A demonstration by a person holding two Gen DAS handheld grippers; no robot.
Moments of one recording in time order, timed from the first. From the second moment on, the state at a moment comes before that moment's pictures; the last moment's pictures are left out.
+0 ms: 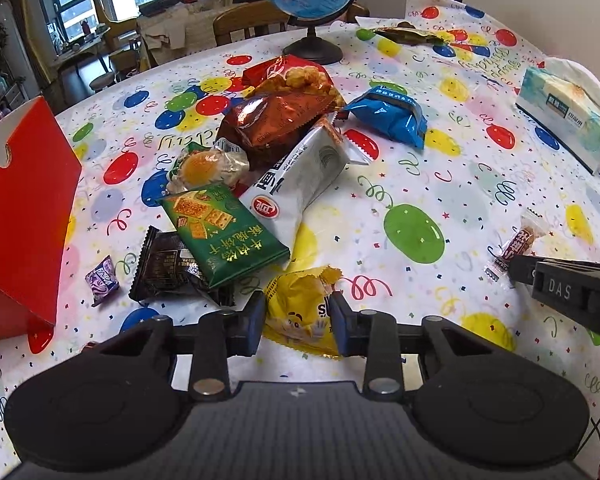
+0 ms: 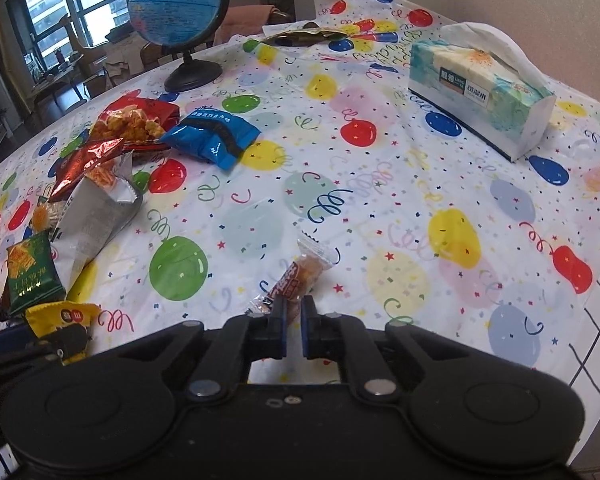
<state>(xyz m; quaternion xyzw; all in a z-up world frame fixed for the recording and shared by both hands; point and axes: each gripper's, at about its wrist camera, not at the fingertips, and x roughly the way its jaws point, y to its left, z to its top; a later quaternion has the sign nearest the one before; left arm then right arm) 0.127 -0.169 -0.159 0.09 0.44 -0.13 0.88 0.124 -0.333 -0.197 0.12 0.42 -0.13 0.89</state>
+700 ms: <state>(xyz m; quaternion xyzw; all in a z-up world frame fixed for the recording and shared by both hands) 0.097 -0.127 -0.085 0.04 0.41 -0.09 0.91 0.081 -0.298 -0.118 0.06 0.36 -0.02 0.93</state>
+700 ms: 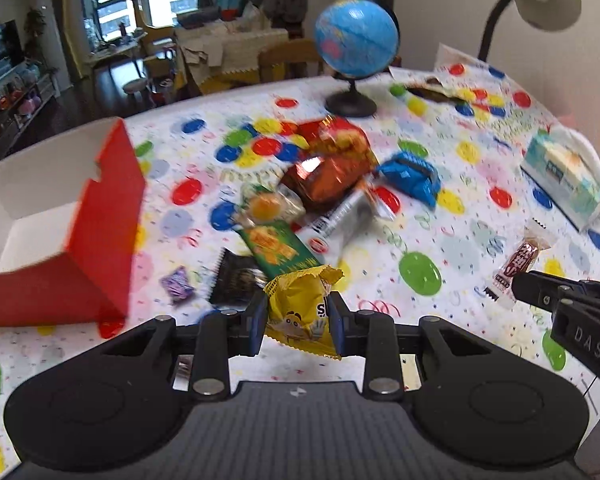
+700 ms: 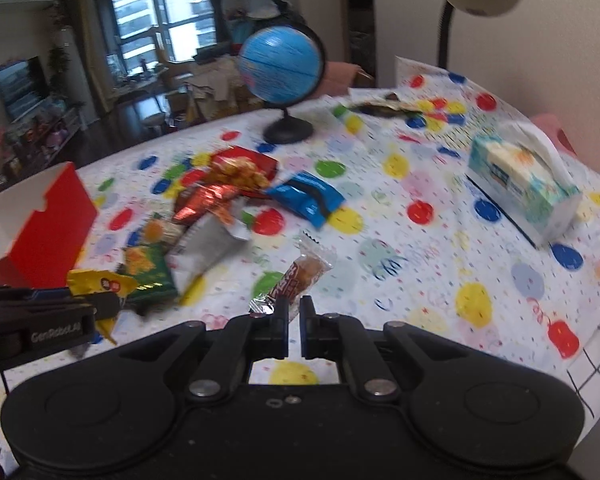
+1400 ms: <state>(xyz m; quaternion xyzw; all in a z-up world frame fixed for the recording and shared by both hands) 0.111 0.030 -0.019 -0.01 0.36 0.04 0.93 0.135 -0.137 -0.051 -0.03 0.30 0.17 0.94</state>
